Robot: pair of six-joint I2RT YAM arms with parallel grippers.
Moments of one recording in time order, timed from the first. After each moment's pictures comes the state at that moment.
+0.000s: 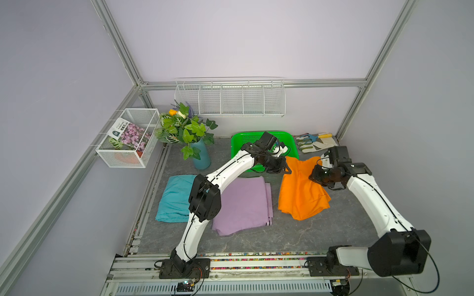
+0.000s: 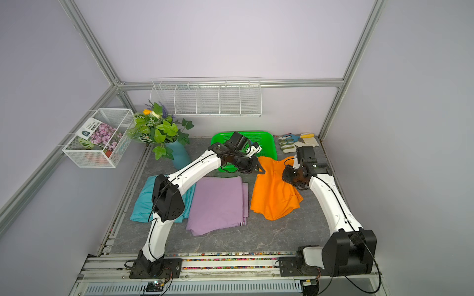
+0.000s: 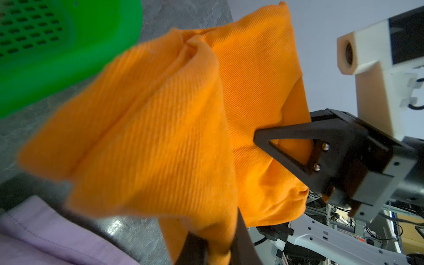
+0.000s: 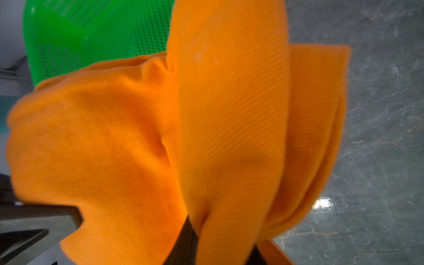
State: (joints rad) left arm -0.78 2.20 2.13 -0.79 0.73 -0.51; right arm 0.07 1.33 1.22 -0.92 -0.23 0.44
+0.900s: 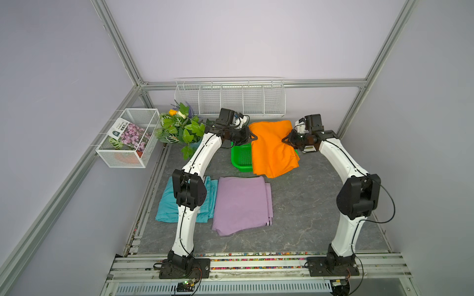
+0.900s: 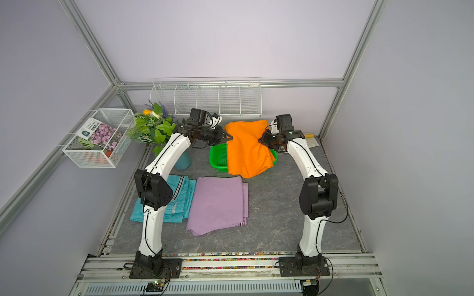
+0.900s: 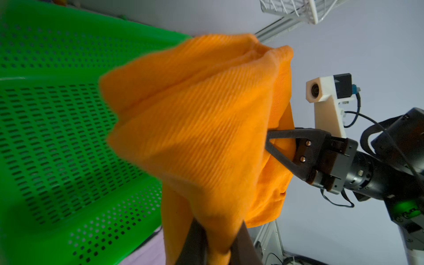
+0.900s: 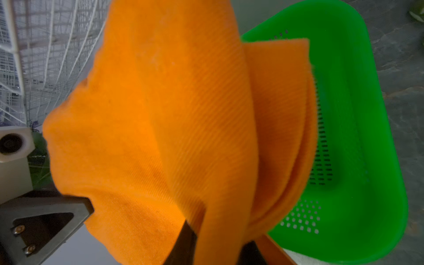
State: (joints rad) left arm -0.42 2.26 2.35 -0.80 0.69 -0.53; right arm 0.17 1.98 1.87 -0.66 -0.44 0.61
